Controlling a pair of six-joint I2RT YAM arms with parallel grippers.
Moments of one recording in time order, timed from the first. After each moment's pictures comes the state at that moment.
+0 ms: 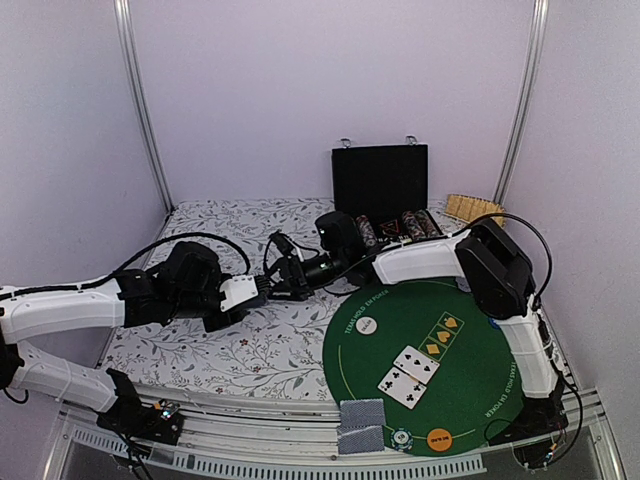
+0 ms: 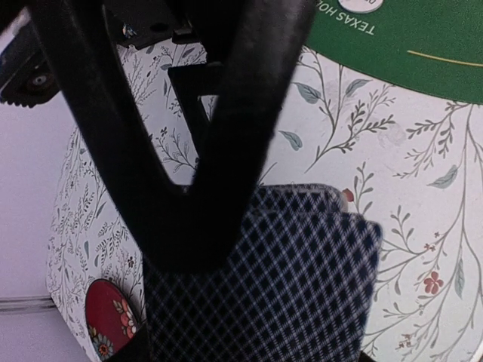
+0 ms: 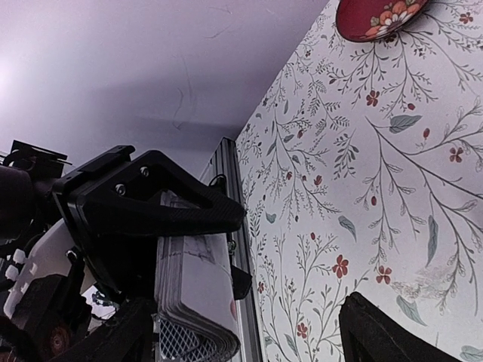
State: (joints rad) left arm -0.80 1.16 0.67 -0.29 -0.16 0.62; right arm 0.89 2.29 1.63 0.27 -0.92 0.77
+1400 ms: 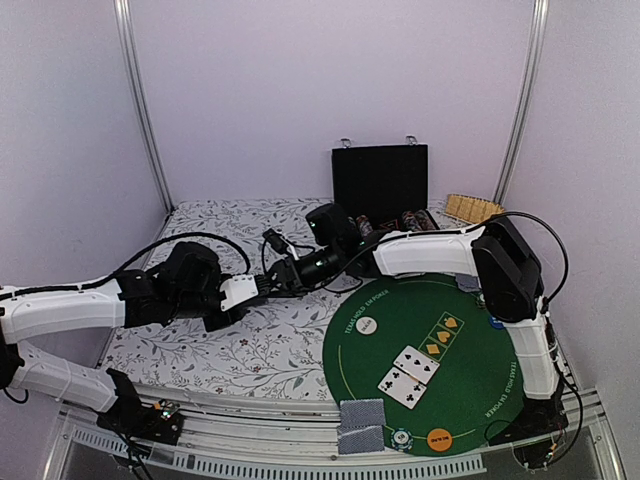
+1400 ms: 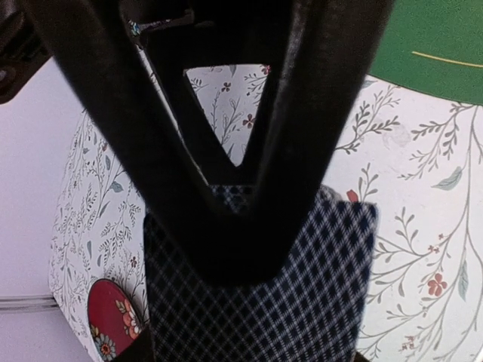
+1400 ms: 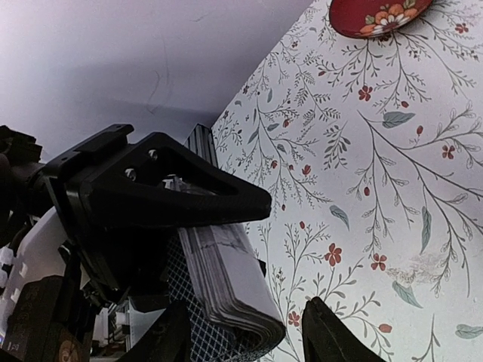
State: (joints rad) left arm -0.80 1.16 0.67 -0.28 -0.17 0.62; right arm 0.92 2.23 1.70 -0.03 -0.81 0.57
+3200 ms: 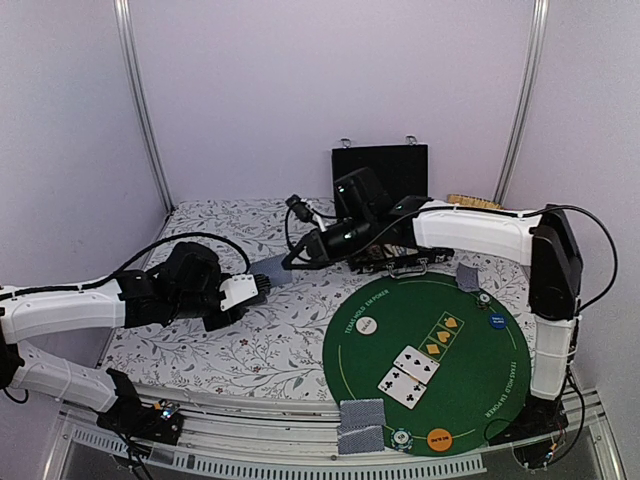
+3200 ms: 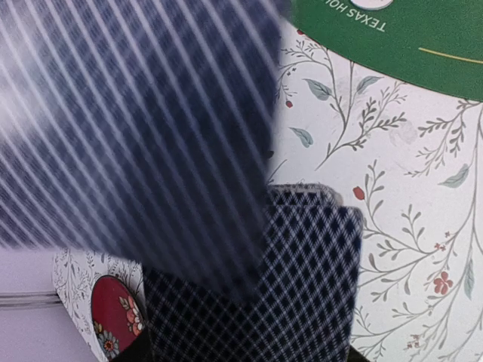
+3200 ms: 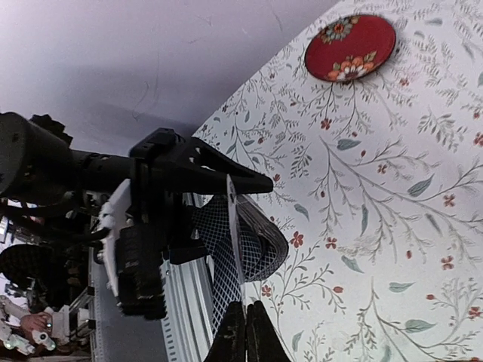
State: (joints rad) left arm -0.80 1.16 0.66 -0.27 -0.19 0.62; right arm 0.87 2.03 1.67 -0.27 -0.70 0.37
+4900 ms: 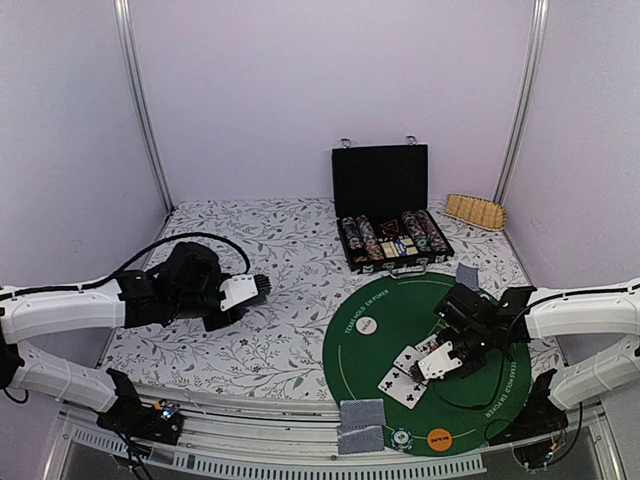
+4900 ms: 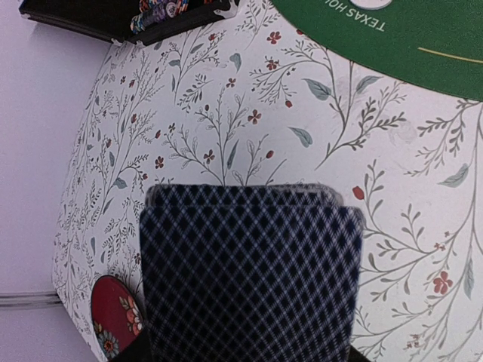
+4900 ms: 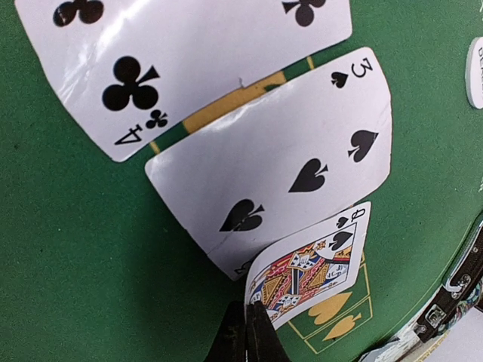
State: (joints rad) left arm -0.80 1.16 0.66 -0.27 -0.19 0.62; right arm 0.89 1.25 0.59 -0.62 0.15 -1.14
